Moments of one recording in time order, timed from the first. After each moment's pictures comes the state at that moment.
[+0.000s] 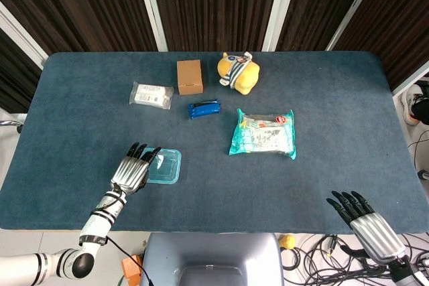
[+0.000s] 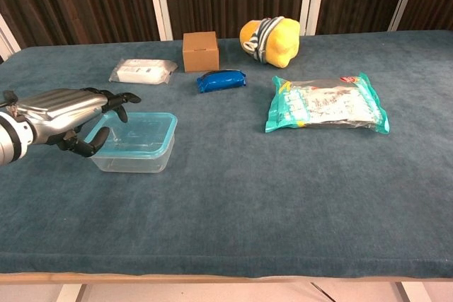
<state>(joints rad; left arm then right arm) -0.70 -1.48 -0.07 -1.62 0.95 1.05 0.63 0.11 -0.98 -0.19 -1.64 -1.82 1.36 -0.02</state>
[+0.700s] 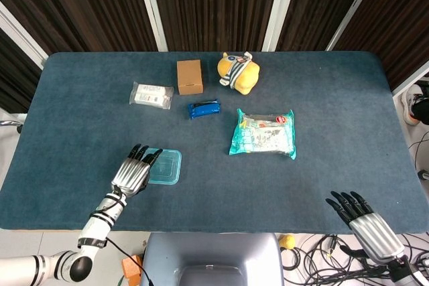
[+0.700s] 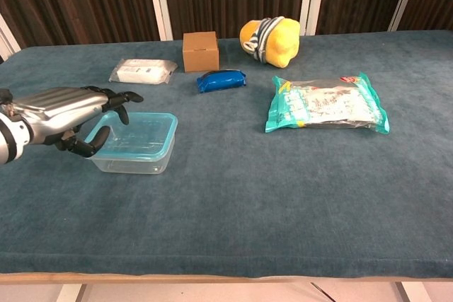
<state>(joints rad) -0.69 -1.46 -0.06 -1.66 1.03 1.09 0.60 0.11 -0.99 -0.19 -1.64 -1.82 1.36 -0.02</state>
